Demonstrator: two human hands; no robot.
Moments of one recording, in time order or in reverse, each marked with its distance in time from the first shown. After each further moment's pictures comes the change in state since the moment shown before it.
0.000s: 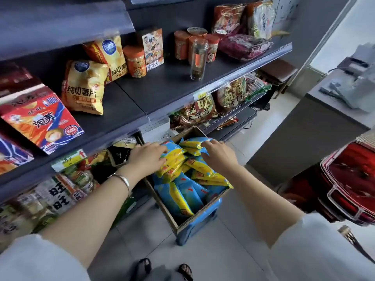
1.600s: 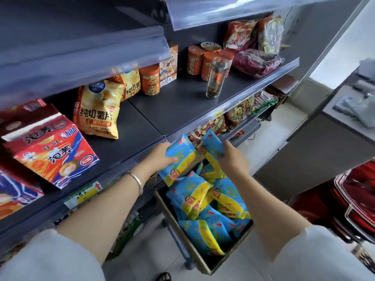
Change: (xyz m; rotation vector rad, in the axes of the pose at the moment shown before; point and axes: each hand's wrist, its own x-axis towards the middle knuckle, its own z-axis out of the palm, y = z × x) left_hand 0.087 -0.088 -0.016 -0.720 -0.060 -0.140; right_hand 0.089 -0.050 -0.013 0.156 0.159 0.438
